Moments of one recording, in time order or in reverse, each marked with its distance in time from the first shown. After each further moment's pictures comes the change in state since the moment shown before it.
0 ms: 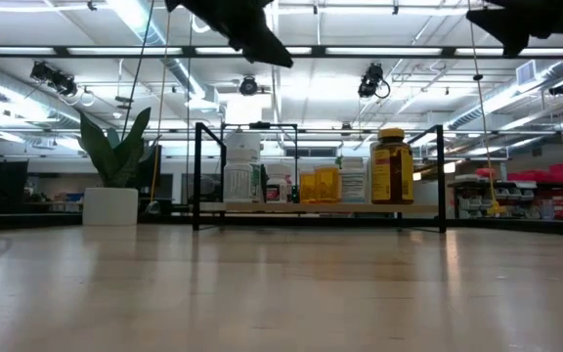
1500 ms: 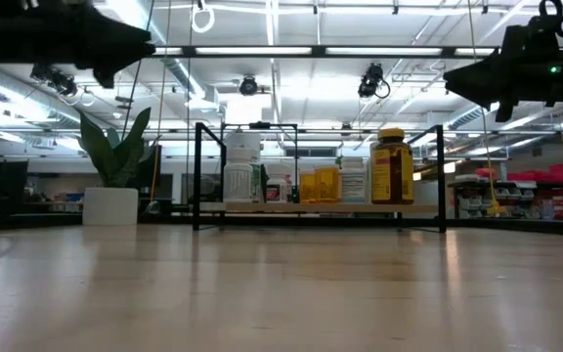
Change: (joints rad) left arm -0.082 -1.259 -1.207 0.706 -0.219 -0.451; right arm -0.372 0.009 -0.329 0.360 0.016 0.199
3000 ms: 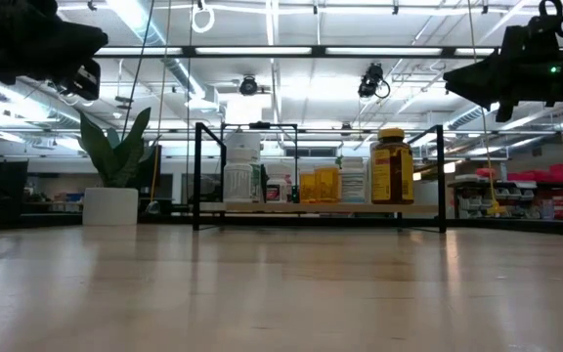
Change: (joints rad) left arm -0.330 -0.272 -0.121 -0.193 0.033 -0.010; right arm 0.000 0.000 0.000 -0.001 0.003 -0.002
